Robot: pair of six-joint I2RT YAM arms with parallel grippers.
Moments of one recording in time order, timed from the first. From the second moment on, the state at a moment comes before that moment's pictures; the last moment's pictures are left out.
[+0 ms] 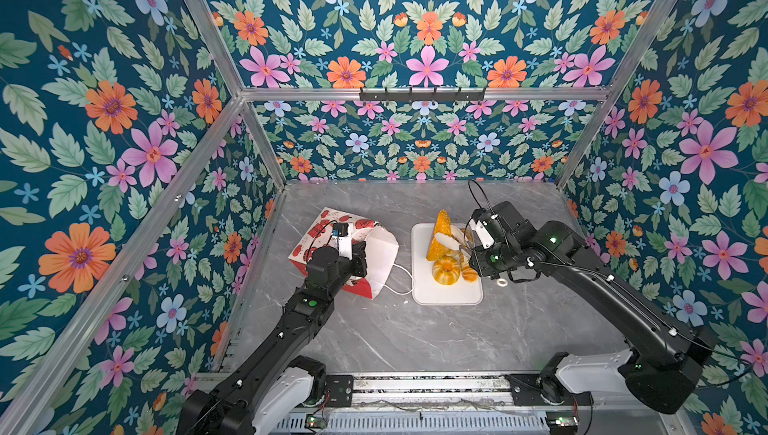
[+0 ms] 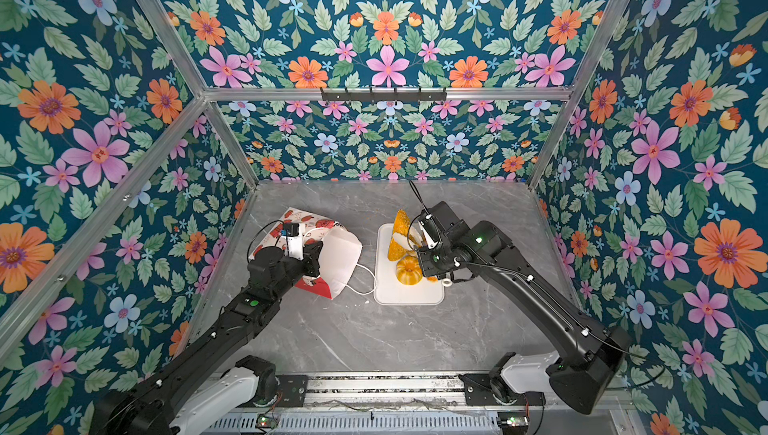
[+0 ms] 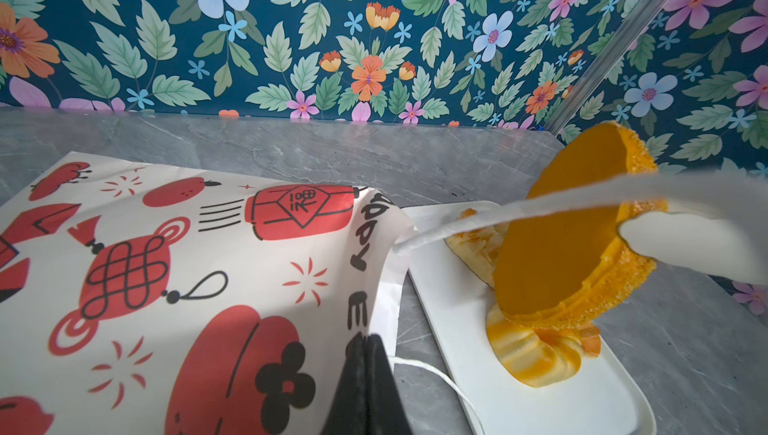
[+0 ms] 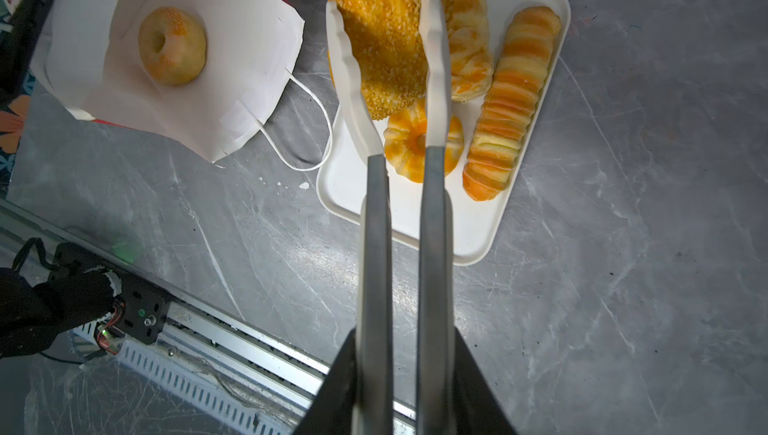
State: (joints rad) left arm -0.38 0.92 0.48 0.15 0.06 -0.24; right arm 0.69 1.35 1.49 -1.22 0.00 0.37
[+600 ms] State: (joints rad) left arm -0.38 0.83 0.41 0.16 0.04 -0.24; right arm 0.65 1.79 1.98 -1.52 -0.08 0.31
